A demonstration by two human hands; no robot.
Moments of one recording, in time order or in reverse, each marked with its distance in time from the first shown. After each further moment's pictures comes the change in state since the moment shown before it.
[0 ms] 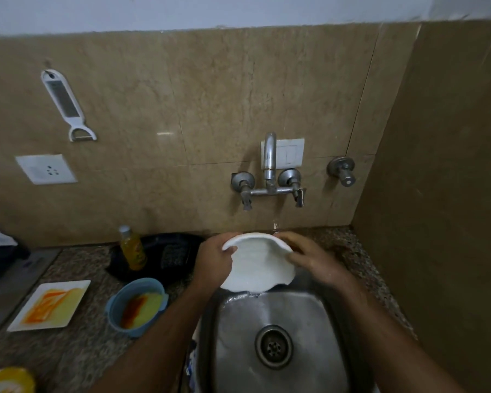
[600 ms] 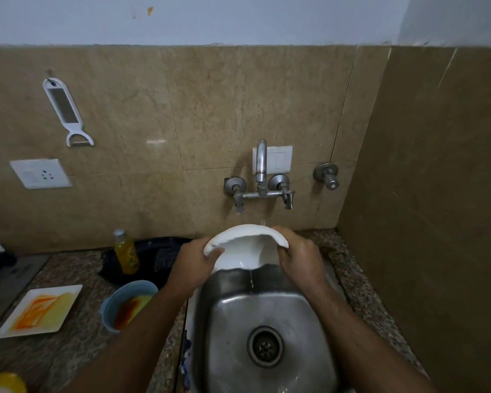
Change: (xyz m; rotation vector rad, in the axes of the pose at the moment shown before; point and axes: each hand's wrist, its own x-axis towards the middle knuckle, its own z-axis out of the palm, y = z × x) left_hand -0.014 -0.008 -0.039 0.136 -0.066 0.086; right_hand -0.023 -0.024 0.031 -0.482 0.564 -0.248
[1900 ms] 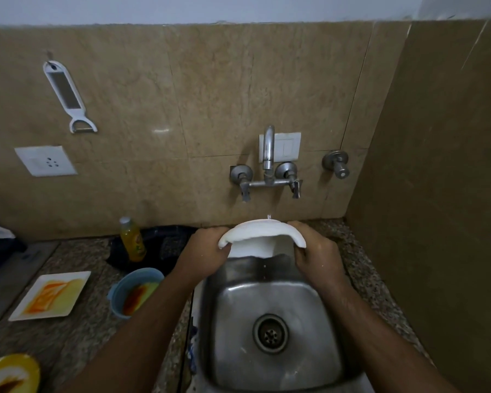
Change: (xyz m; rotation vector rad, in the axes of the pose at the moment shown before) left_hand 0.009 -0.003 0.000 0.212 -0.104 0.265; right_hand -0.015 0.019 -0.005 -0.043 0.003 -0.059
